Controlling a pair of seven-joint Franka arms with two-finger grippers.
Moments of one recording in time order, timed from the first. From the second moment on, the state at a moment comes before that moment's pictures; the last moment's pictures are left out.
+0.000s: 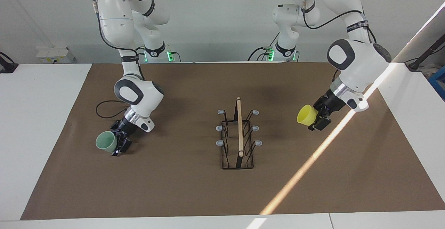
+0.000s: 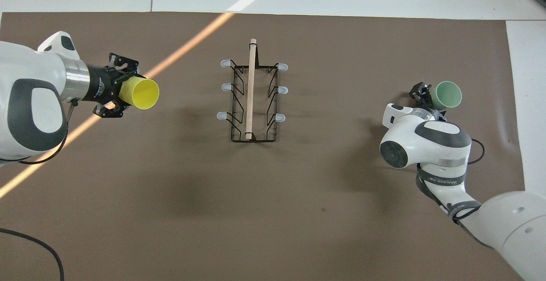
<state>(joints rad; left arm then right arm) -0.20 0.17 0.09 -1.87 -0.37 2.19 -0.99 0.01 0.42 0.02 -2.08 -1.68 2.40 -0.60</state>
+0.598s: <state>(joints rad) -0.20 0.16 -0.17 -1.86 0.14 2.19 -1.10 0.01 0.42 0.02 -2.09 -1.69 2.40 -0.60</state>
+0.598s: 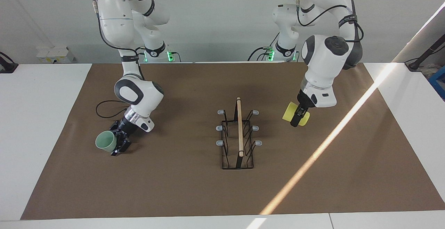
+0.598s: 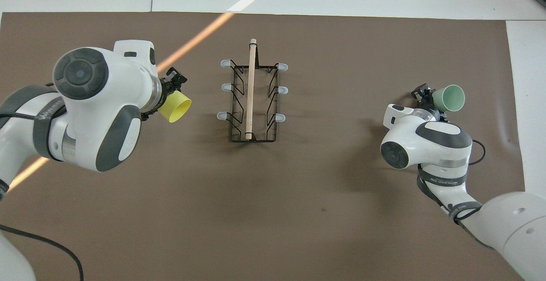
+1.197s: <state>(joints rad) -0.20 0.17 -0.32 -1.87 0.48 2.19 -1.25 0.01 0.42 0.02 -2.08 -1.69 2.39 -0.60</state>
